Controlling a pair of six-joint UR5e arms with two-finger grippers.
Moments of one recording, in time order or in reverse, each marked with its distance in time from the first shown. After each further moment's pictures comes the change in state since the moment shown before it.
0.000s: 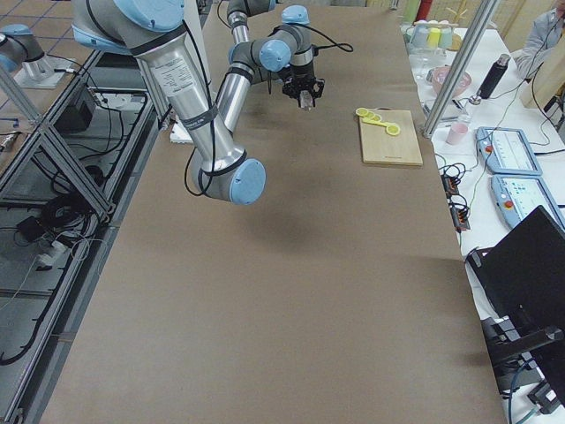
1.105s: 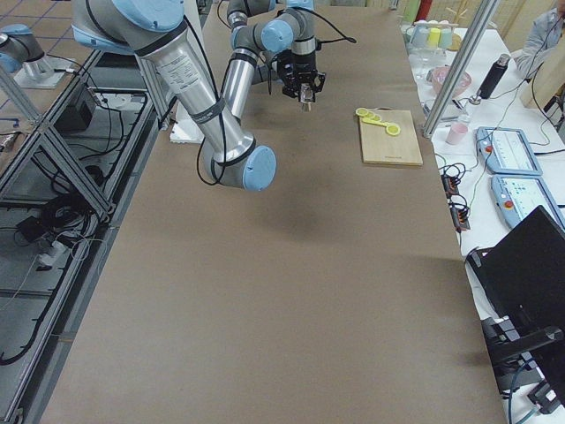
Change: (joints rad) left arm 0.000 -0.003 0.003 0.007 0.000 0.000; right arm 0.006 0.120 -0.018 -0.228 -0.009 -0.002
